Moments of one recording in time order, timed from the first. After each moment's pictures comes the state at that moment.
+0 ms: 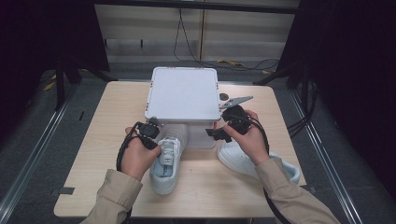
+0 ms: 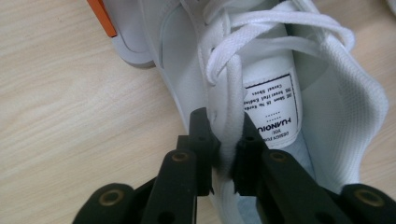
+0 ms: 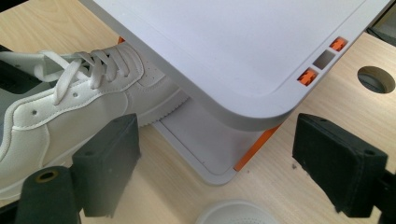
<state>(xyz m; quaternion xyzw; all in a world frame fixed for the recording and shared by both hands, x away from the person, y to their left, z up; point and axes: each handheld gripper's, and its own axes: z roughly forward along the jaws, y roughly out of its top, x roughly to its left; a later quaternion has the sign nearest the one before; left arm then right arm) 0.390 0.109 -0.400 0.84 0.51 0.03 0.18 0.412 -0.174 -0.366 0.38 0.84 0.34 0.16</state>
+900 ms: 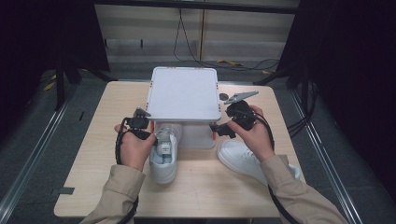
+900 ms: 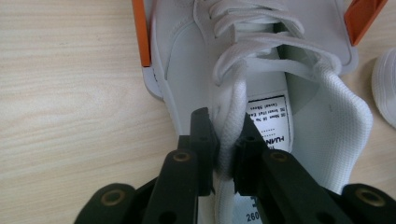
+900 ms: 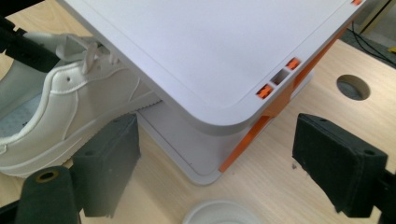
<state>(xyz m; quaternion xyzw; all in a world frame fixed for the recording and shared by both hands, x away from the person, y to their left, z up) 0.410 0.128 -0.401 0.76 0.60 0.03 0.25 0.414 -0.183 -0.350 0.38 0.84 0.35 0.17</state>
